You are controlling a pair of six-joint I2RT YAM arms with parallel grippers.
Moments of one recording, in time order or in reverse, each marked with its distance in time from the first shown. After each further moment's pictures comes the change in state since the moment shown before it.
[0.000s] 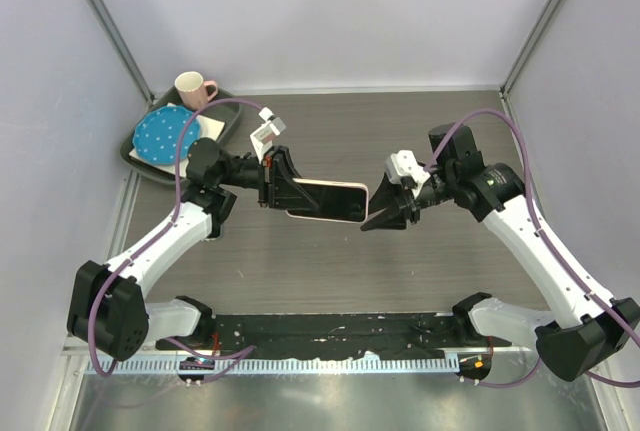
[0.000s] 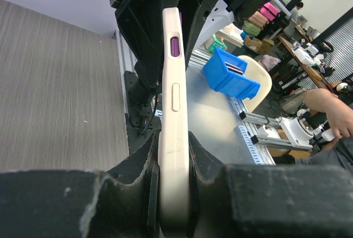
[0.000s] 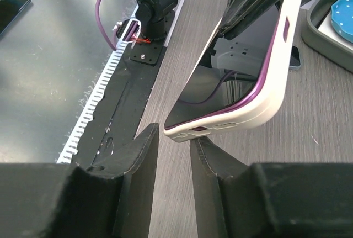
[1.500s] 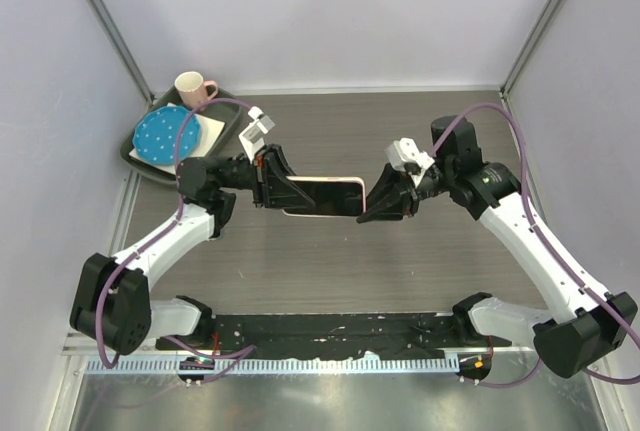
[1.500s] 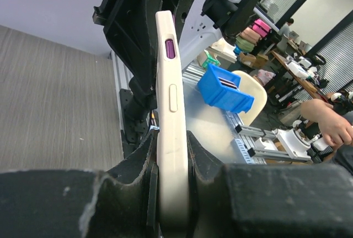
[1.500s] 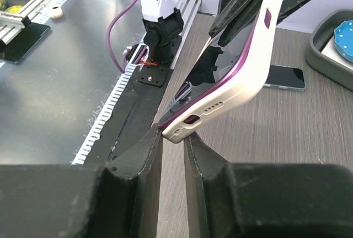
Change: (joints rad) left arm -0.002 0.031 -0.064 0.426 -0.032 -0.309; right arm -0.024 0.028 -0.027 0.208 -0.098 0.176
